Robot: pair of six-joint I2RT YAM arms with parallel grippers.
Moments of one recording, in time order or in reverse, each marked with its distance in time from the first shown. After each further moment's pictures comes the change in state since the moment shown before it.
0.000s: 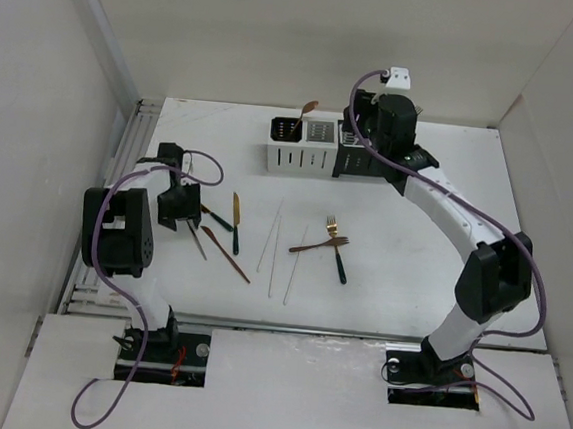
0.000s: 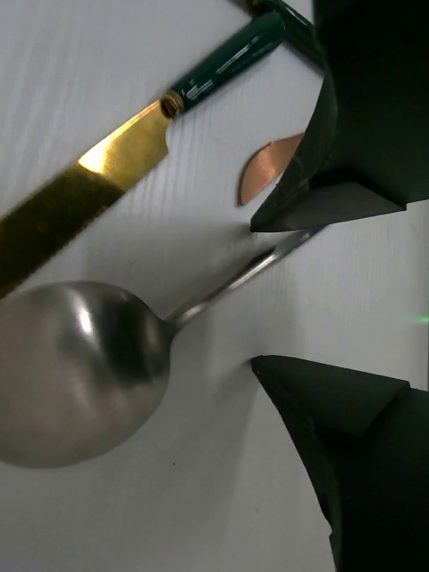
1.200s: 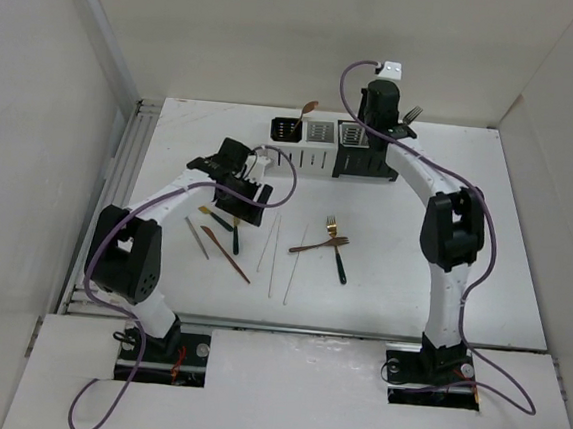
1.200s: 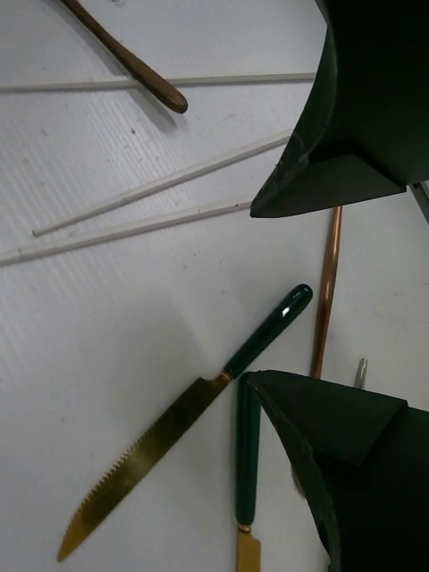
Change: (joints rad) left arm -0.457 -0.140 0.068 0.057 0.179 0.150; right arm -0.105 0.448 0.407 -0.078 0.144 -0.093
